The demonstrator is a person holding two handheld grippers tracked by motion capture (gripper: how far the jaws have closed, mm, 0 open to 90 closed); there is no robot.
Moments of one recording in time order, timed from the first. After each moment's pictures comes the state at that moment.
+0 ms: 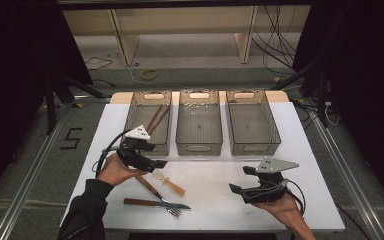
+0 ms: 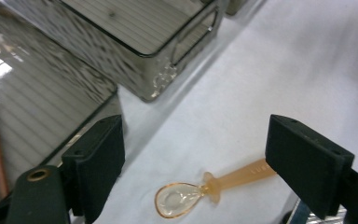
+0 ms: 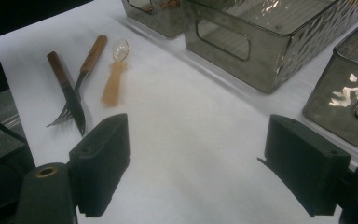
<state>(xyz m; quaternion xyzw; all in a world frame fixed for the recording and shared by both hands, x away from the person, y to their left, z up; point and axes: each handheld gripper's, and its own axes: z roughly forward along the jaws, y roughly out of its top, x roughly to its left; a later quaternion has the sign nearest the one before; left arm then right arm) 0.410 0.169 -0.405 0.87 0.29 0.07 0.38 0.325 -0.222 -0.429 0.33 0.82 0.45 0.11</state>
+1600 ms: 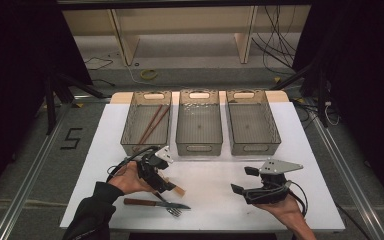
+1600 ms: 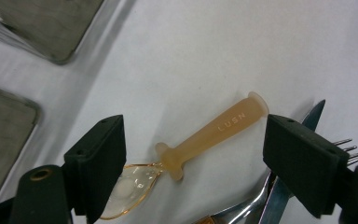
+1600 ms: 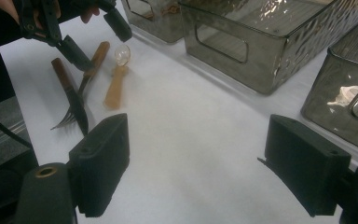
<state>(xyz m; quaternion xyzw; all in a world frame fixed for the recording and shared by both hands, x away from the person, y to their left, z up) 0.396 0.123 -0.441 0.95 0.19 0.03 0.25 0.322 -0.228 -0.431 0.33 0.81 0.47 0.11</state>
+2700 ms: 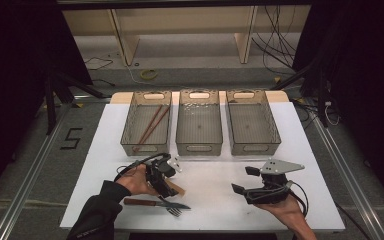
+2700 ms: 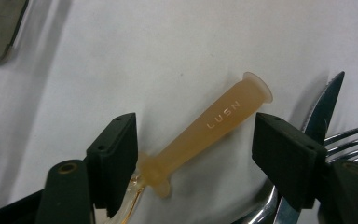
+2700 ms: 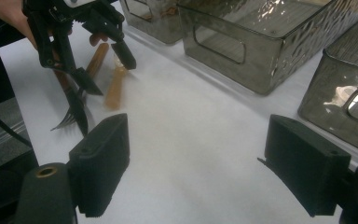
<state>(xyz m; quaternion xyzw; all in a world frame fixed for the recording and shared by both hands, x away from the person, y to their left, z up) 0.398 0.104 -0.461 0.97 0.13 0.02 0.21 0.321 -0.229 -0.429 0.33 0.81 0.47 0.11</state>
